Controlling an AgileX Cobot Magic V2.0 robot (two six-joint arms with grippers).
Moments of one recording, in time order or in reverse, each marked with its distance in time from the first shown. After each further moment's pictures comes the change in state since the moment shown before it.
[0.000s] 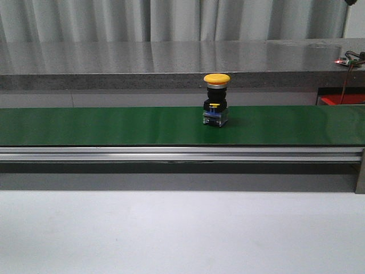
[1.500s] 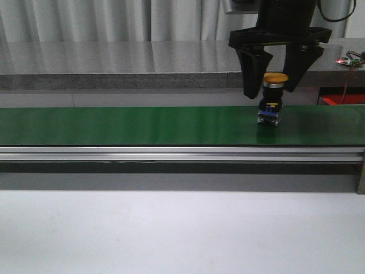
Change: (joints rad) left arm 0.000 0.000 0.000 0.000 0.000 0.000; right arm 0.397 0.060 0.299 -0.087 -0.045 0.017
